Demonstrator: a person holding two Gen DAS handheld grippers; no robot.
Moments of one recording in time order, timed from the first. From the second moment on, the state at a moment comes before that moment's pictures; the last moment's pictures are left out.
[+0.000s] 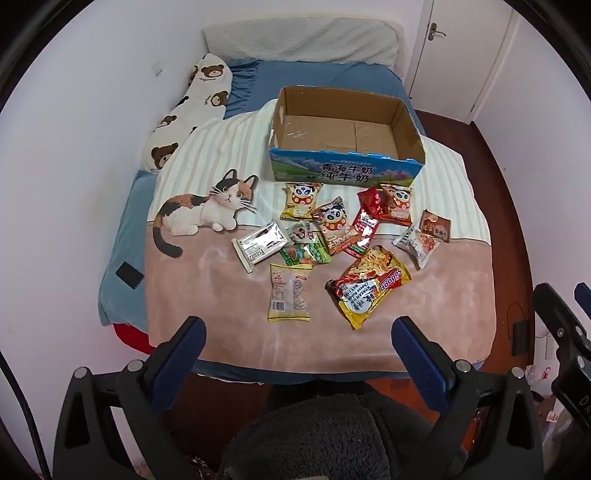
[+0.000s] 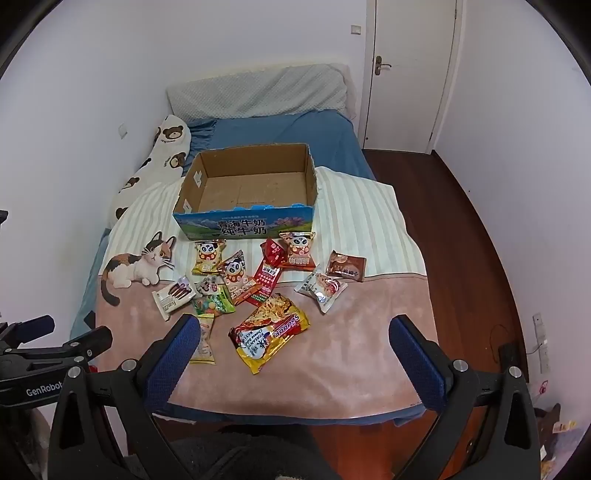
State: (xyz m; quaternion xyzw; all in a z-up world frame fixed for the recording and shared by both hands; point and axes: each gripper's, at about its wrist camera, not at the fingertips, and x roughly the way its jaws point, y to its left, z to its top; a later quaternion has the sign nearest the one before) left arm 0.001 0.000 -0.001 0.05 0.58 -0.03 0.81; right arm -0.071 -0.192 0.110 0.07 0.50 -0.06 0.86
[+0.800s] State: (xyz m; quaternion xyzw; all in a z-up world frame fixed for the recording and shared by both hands) left arm 0.000 -0.004 0.006 0.04 0.57 -0.04 0.82; right arm -0.069 -0.190 0.113 0.07 0.50 -0.06 0.86
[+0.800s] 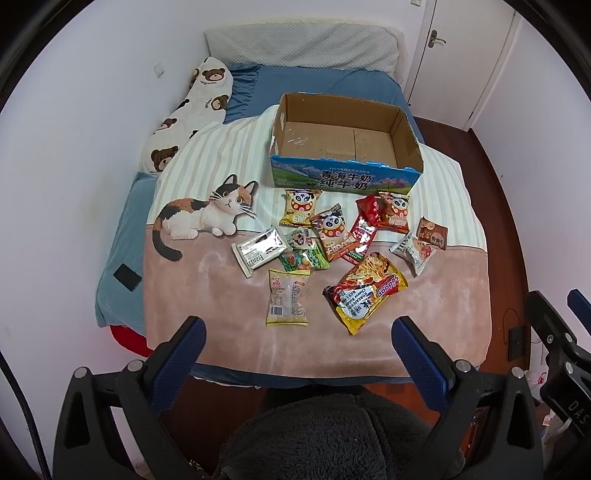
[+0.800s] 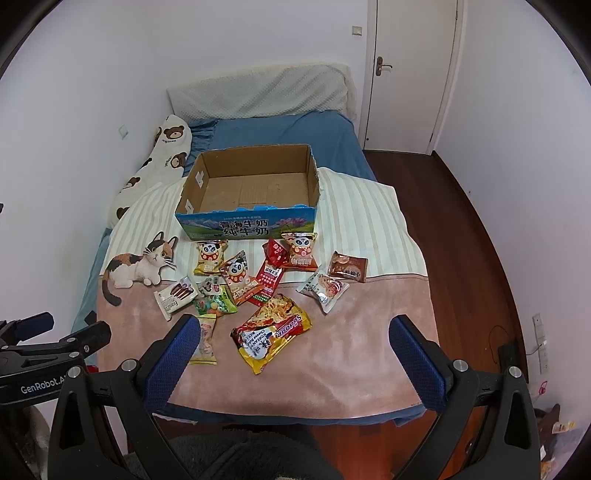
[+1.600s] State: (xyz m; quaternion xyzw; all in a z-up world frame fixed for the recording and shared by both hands) left arm -0.001 -0.004 0.014 0.04 0.57 -0.04 0.82; right arm -0.069 -0.189 0.112 0.07 0.50 -0.06 0.86
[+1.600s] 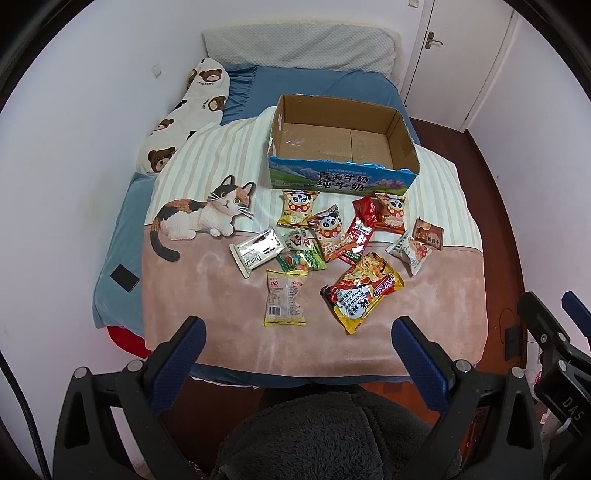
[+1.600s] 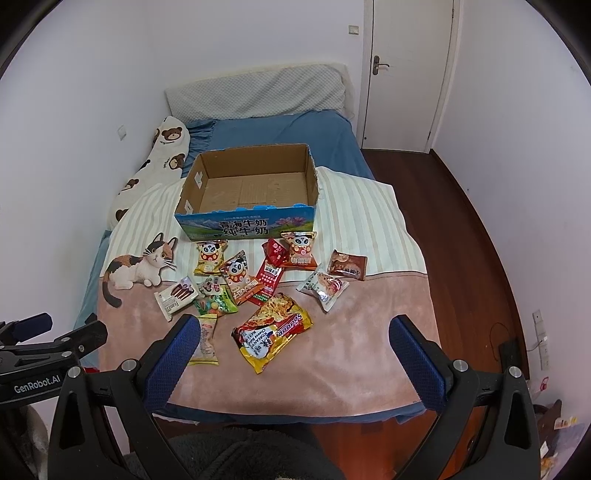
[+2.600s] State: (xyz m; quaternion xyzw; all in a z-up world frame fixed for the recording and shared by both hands) left arm -0.003 -0.001 0.018 0.03 0.57 -0.04 0.82; right arm -0.073 -0.187 0.118 0.07 0.50 -0.06 0.86
